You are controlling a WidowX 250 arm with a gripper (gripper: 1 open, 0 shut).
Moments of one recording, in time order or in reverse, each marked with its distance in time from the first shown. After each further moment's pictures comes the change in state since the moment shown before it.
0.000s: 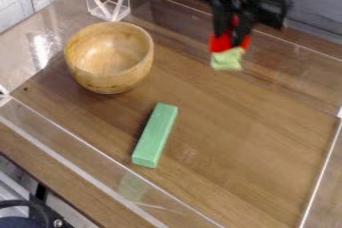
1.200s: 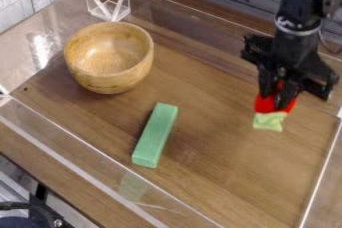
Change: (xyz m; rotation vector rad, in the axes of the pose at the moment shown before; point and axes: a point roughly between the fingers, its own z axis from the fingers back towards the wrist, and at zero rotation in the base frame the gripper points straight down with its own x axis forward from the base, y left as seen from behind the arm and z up) arm -0.013 -0.039 -0.044 -0.098 -0.003 -0.166
